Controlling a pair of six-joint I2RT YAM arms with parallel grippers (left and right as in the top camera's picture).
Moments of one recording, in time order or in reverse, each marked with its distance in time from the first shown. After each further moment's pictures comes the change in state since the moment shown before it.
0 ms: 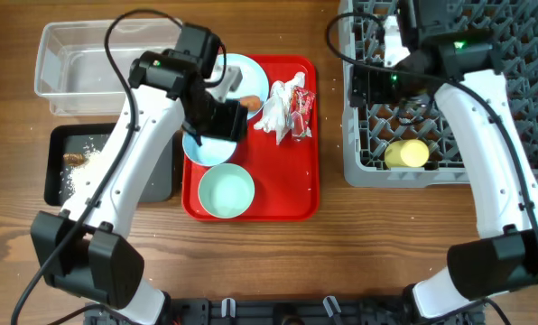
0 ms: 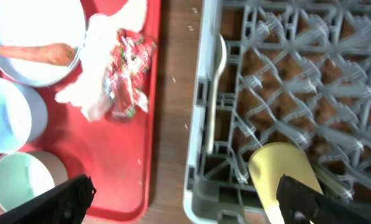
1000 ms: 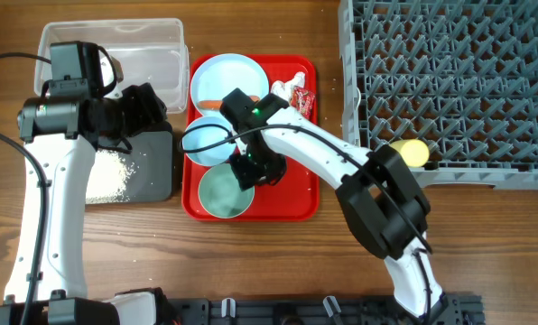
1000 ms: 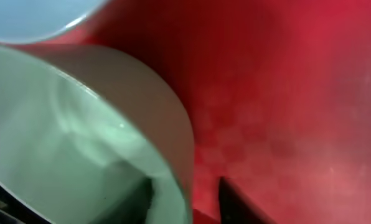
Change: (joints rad) left arm 0.410 -0.278 -0.213 0.208 -0.042 -0.300; right arm 0.569 0.458 -0.095 0.161 -0.223 0.173
